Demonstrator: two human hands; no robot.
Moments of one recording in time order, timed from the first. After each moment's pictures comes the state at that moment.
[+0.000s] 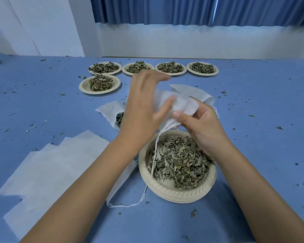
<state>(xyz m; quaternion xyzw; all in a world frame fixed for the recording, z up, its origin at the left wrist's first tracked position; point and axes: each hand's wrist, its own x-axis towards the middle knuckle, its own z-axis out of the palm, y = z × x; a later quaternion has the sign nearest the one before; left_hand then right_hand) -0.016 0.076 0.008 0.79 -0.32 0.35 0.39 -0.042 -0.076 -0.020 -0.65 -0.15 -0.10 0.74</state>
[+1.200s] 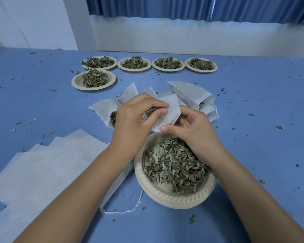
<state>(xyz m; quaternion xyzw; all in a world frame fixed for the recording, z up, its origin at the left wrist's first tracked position) -0.012 0.085 -0.021 0.77 -0.31 0.30 0.48 -0.044 -0.069 -0.031 -0.70 -0.07 -0.05 0.71</state>
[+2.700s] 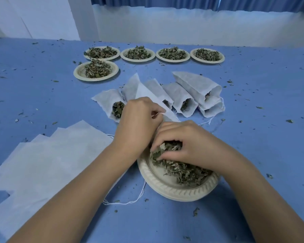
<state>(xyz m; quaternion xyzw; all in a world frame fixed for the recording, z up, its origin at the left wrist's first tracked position) -0.018 0.082 -0.027 0.90 -0.20 0.17 0.36 -0.065 -0.061 -0.017 -0.88 -0.34 0.00 0.34</state>
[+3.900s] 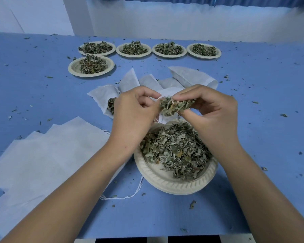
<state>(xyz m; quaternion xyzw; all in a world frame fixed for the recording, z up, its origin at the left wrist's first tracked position) -0.031 0.079 -0.017 0.78 -0.12 0.10 0.60 -0.063 -0.070 -0.017 -0.77 -0.17 -0.33 0.52</state>
